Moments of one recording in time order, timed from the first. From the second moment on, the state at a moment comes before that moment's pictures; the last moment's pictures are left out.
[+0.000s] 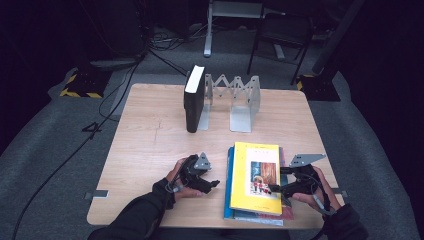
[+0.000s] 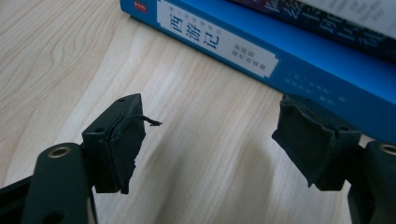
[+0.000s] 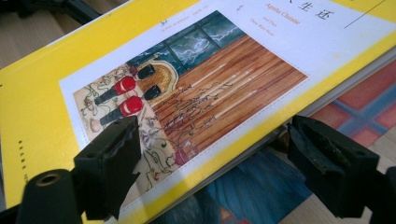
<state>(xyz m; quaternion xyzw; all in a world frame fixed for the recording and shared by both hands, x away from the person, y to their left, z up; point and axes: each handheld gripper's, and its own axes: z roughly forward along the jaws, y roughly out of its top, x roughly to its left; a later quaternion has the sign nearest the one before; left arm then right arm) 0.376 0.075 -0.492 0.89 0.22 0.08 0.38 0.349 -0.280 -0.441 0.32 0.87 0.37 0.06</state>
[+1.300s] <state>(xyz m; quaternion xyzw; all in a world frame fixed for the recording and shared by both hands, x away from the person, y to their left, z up) 0.431 0.050 -0.493 0.88 0.22 0.06 0.42 0.357 -0.276 -0.443 0.28 0.87 0.41 0.06</state>
